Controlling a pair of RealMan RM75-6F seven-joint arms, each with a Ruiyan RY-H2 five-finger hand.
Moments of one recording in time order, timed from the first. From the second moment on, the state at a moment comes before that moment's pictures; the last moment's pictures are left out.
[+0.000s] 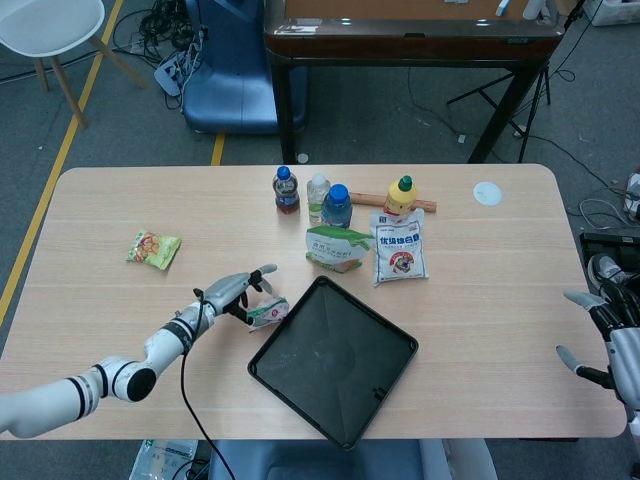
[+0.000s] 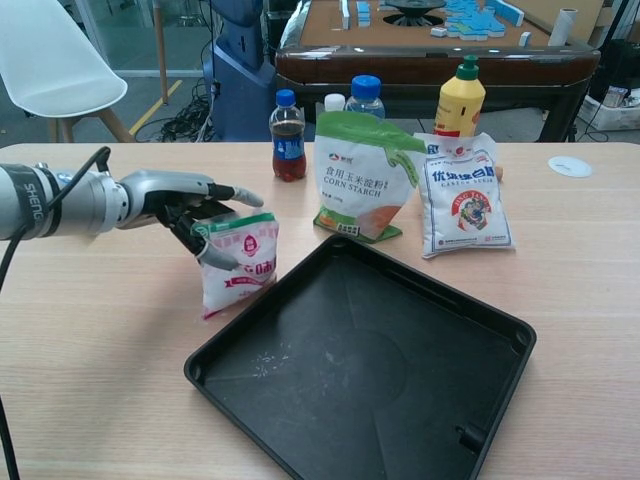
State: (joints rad) left arm -0.87 -1.51 -0.26 -1.32 1.05 0.45 -0.31; right arm 0.02 -0.99 0.06 -1.66 -1.57 1.58 0.18
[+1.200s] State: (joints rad) left arm -0.89 -1.41 -0.21 -1.46 0.93 0.42 -0.31; right arm 0.02 -0.99 0.06 -1.66 -1.59 1.58 0.17
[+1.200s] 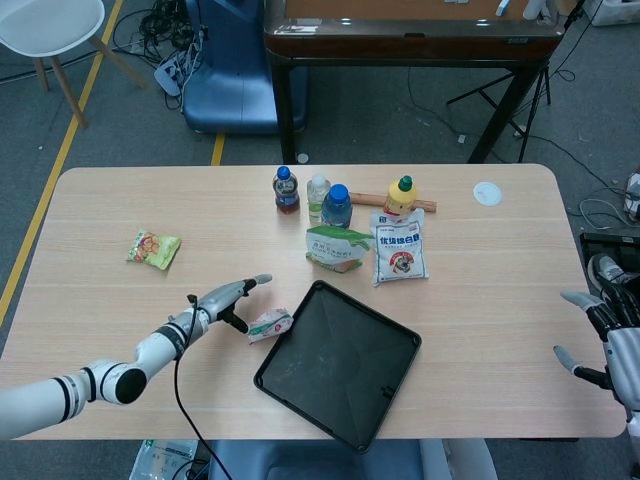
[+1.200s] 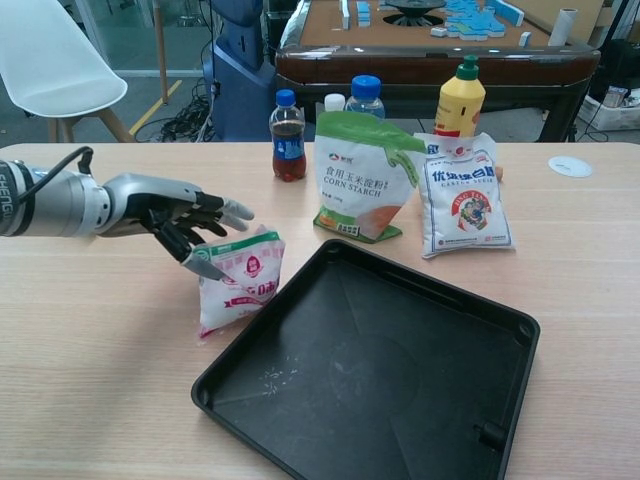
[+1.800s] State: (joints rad) left arm -0.80 -1.25 -0.21 -1.65 0.98 0.57 -0.31; right arm 0.03 -0.99 0.06 -1.66 -1.60 1.59 0.19
